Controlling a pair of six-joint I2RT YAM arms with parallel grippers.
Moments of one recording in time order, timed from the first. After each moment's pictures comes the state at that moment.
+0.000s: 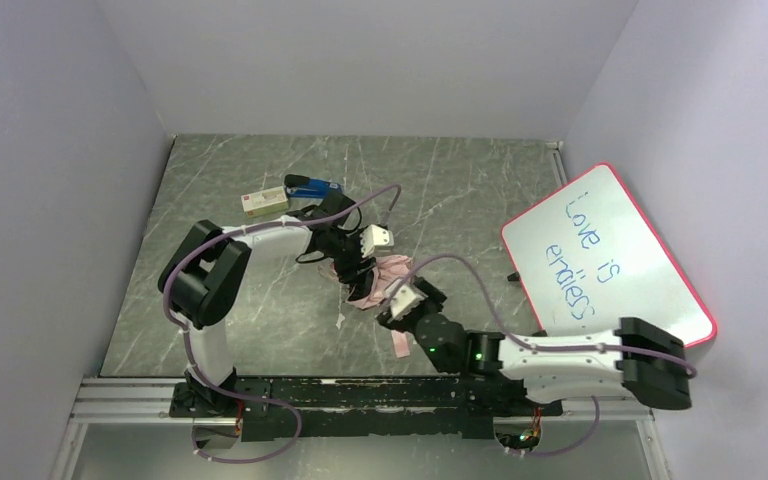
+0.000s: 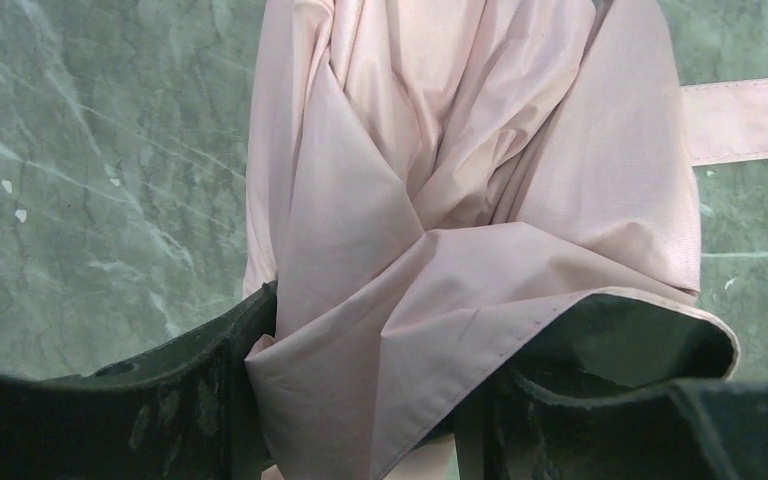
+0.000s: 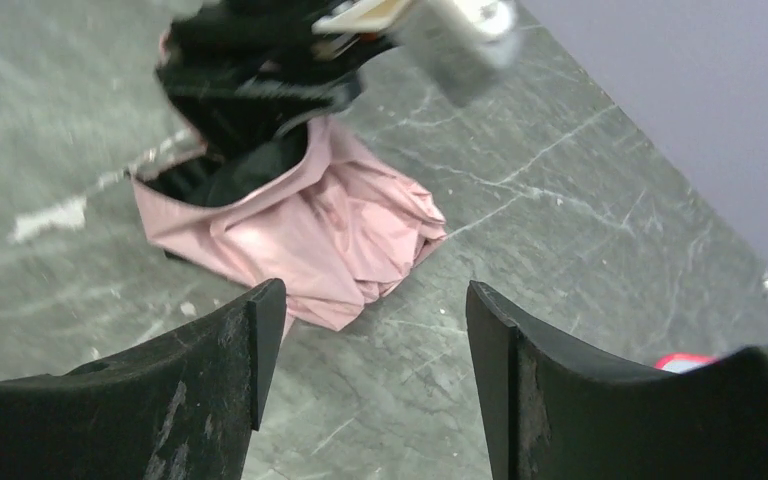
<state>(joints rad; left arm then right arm) -0.61 1.88 1.14 -0.34 0.55 0.69 1.34 1.08 0.34 0.41 0.81 -0.33</state>
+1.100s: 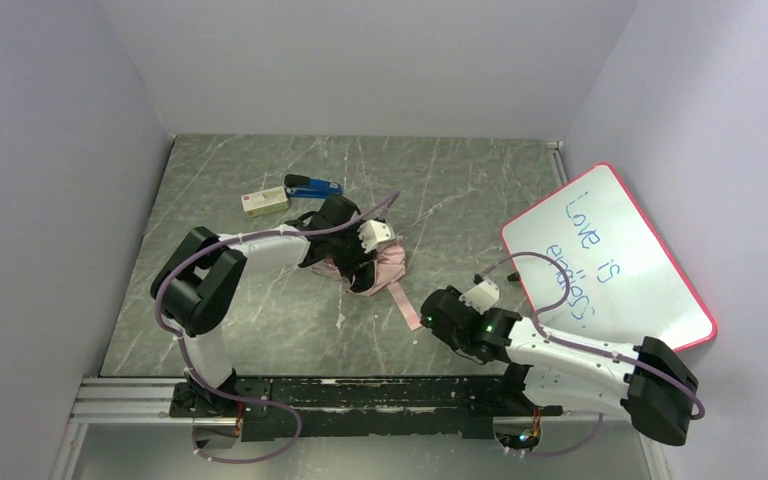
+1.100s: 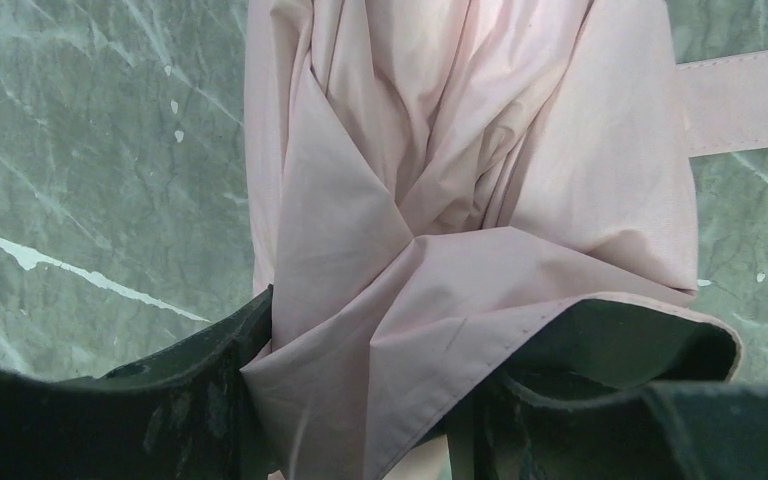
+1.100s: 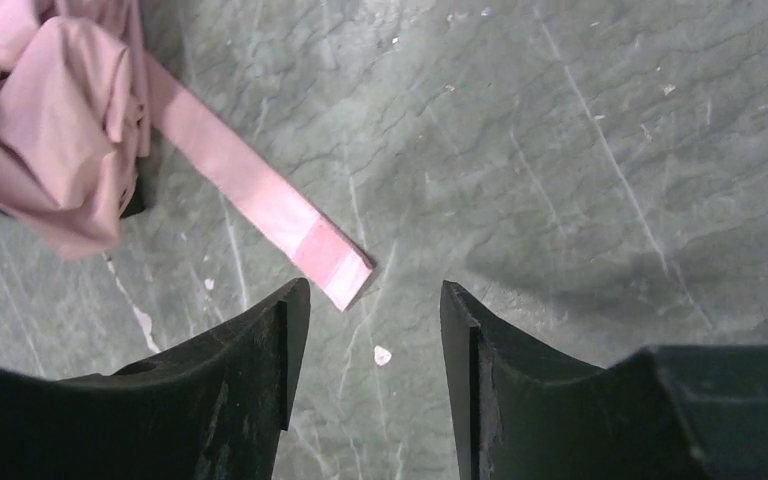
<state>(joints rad) -0.65 1.82 1.05 -0.15 0.26 0.54 1.04 0.95 0.43 -0.54 0.51 1.51</state>
